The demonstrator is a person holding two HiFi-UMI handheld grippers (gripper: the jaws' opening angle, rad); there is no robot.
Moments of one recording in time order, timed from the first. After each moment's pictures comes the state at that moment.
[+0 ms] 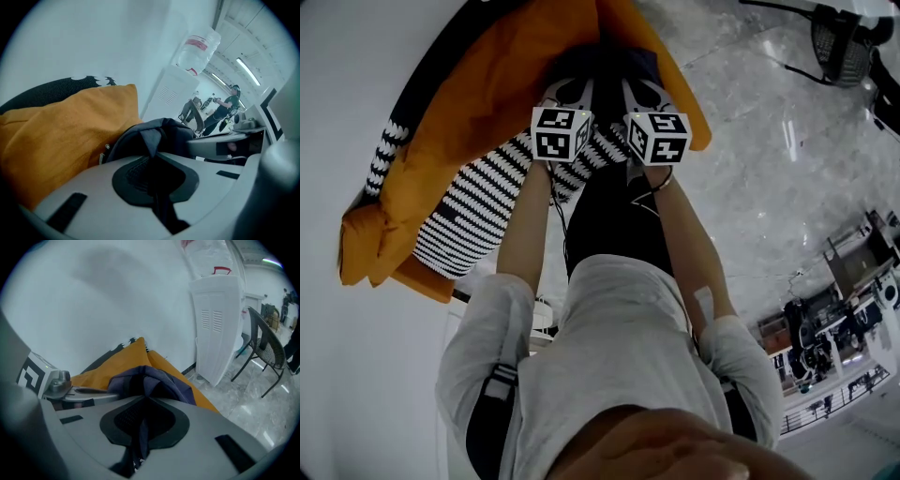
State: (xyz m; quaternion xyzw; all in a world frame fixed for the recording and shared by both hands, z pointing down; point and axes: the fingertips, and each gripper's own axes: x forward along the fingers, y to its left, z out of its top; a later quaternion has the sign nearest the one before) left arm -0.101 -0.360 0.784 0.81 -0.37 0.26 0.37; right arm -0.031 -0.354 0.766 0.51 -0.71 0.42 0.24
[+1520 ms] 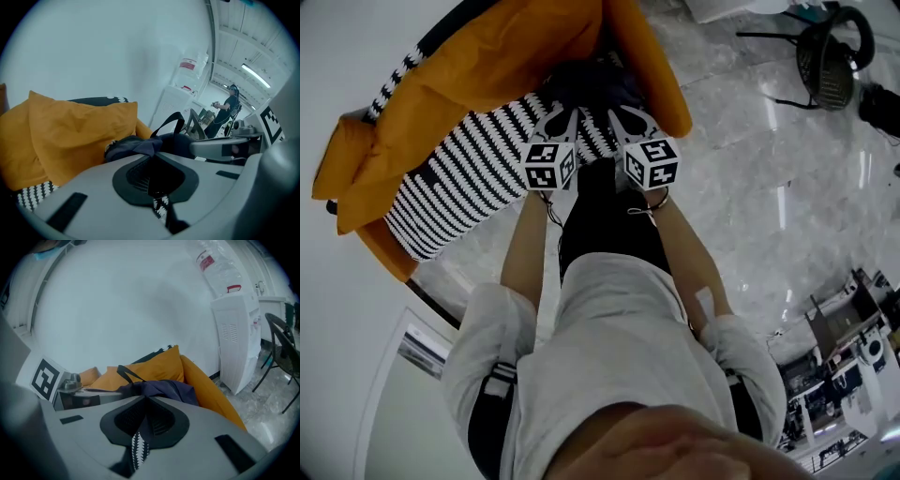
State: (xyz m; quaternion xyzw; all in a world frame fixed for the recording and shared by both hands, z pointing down) left arm -0.103 -0.161 0.696 0.77 -0.50 0.20 0.34; right arm -0.023 -0.167 0.680 0.37 -0.84 0.35 0.18
